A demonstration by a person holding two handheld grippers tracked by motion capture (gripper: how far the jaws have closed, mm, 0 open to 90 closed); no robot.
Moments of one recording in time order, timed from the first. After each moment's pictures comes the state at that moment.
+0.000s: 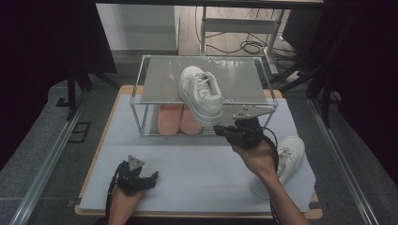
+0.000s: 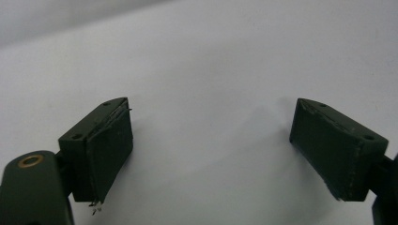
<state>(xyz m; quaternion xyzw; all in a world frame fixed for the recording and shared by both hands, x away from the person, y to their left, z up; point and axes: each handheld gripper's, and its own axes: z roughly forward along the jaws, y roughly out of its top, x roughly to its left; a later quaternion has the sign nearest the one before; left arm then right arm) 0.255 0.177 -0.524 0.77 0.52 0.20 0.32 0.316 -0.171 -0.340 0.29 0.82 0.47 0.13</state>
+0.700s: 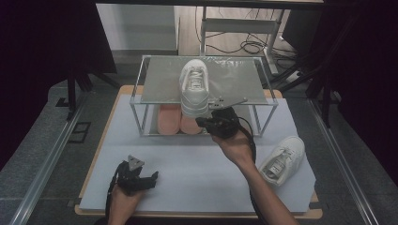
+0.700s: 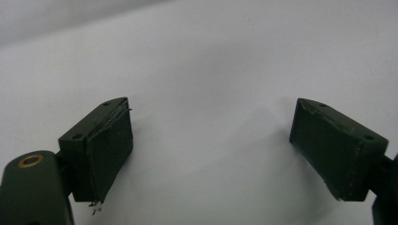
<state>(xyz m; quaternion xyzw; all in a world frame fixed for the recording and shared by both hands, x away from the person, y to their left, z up) 0.254 0.177 -0.524 0.77 0.52 0.20 0.32 0.349 -0.119 -0.346 0.29 0.83 0.46 0.14</state>
